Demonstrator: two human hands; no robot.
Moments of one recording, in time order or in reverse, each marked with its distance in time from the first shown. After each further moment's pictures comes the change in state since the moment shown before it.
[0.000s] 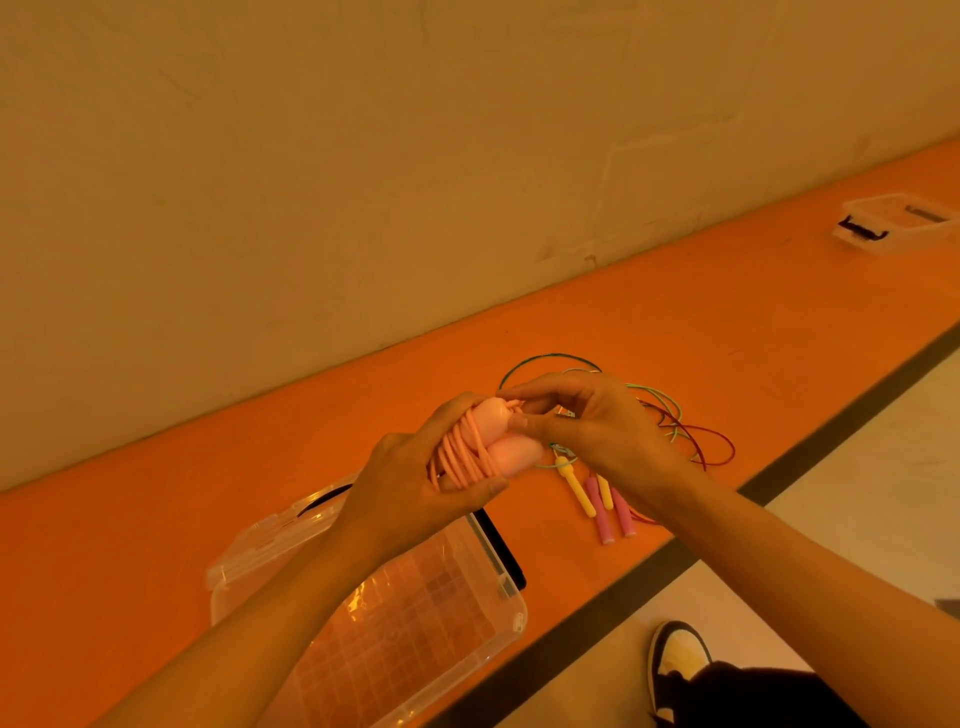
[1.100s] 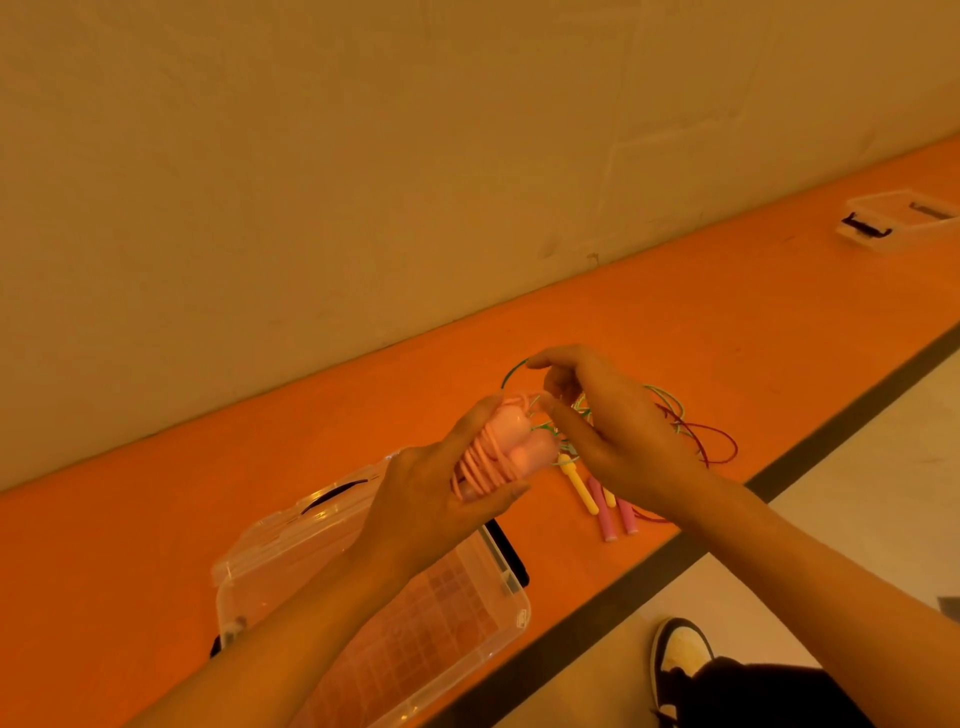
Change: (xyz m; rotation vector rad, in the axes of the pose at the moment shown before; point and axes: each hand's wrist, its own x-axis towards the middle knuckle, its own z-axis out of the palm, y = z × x) left_hand -0.008 0.002 0.020 -0.003 0.047 0.027; right_hand -0.009 -0.002 -0.007 -0.570 0.074 -0.406
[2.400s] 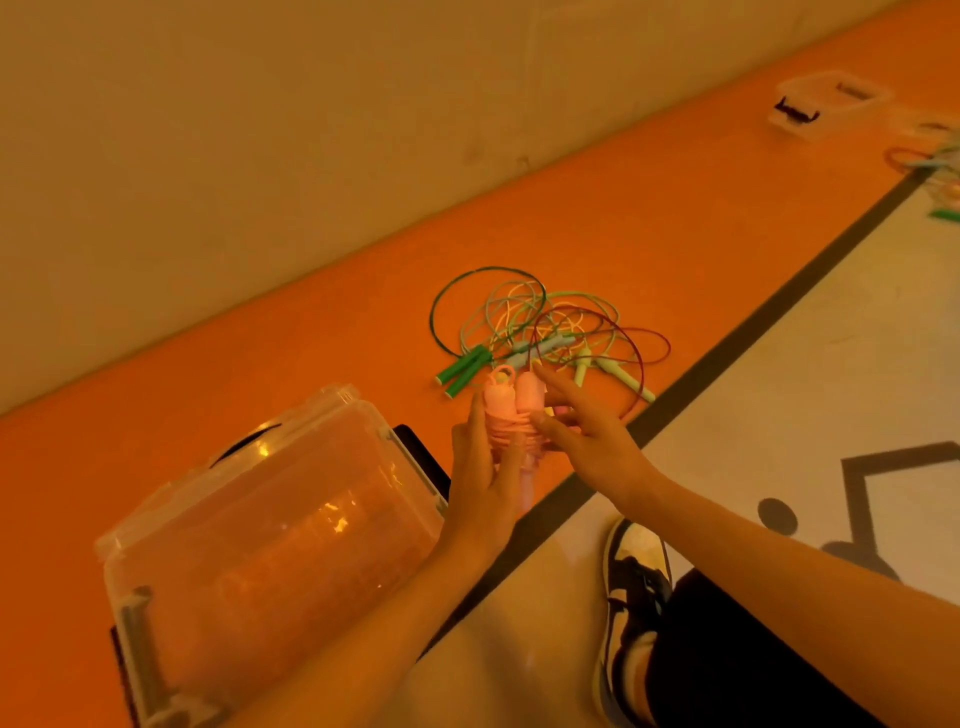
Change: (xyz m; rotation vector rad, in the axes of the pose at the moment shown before) left_hand -0.025 0.000 0.194 -0.553 0.013 -0.462; right_hand -0.127 0.122 0.058 0.539 0.045 0.659
